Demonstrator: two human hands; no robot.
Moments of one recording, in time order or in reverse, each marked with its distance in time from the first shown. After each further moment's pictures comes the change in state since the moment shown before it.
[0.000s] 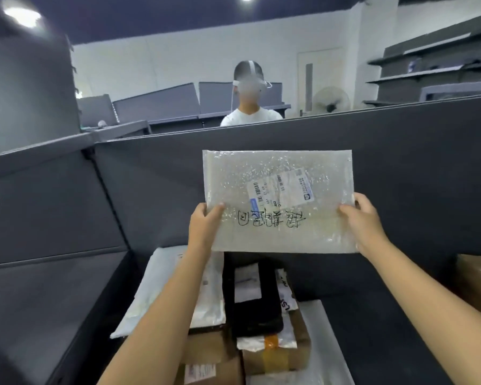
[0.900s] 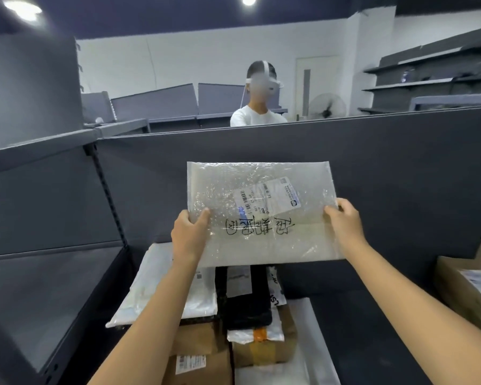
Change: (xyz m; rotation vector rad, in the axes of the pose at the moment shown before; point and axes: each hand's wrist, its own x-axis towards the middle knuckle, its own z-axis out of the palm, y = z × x) left_hand -0.039 0.000 -0.029 0.166 0.199 0.053; right_hand -0.026 -0.014 0.014 -0.176 0.016 -0.011
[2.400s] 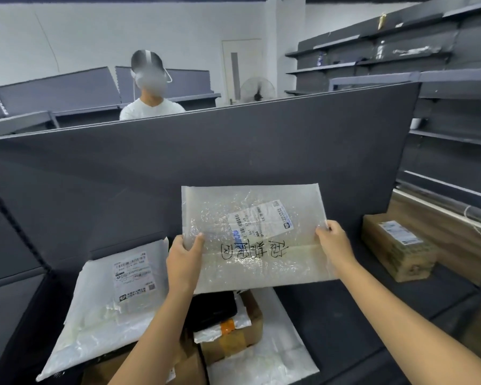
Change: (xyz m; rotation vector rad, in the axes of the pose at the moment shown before) left_hand -0.041 -0.039 0.066 -0.093 -0.311 -0.006; right_hand -0.034 0.082 -0.063 -0.138 0.193 0.225
